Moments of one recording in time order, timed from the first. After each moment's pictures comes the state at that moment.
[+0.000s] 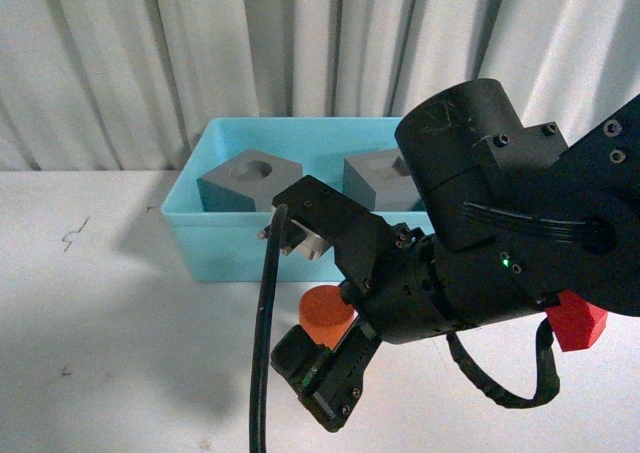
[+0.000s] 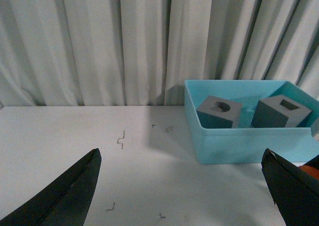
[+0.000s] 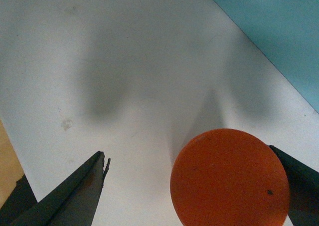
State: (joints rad) left arm 0.00 0.00 0.01 0.00 0.00 -0.01; right arm 0.47 2.08 1.08 0.12 -0.42 -0.41
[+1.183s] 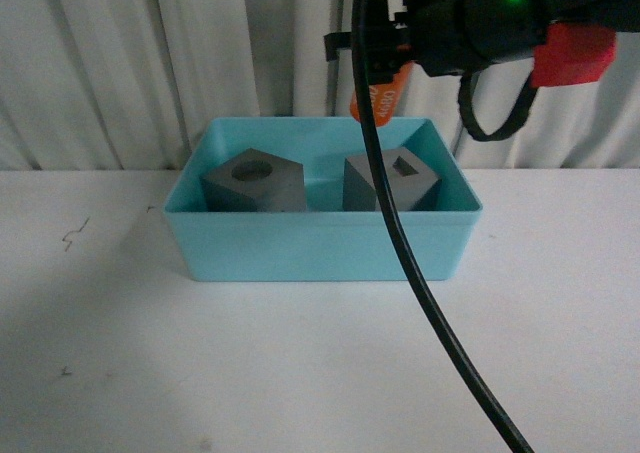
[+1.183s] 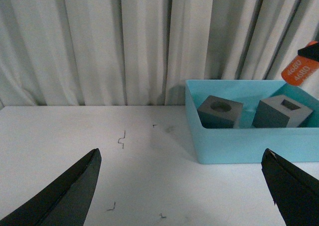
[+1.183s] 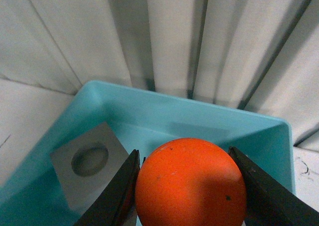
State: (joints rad) left arm 0.00 0.00 0.01 0.00 0.00 -0.01; right arm 0.36 2.06 1.42 0.31 -0.04 0.01
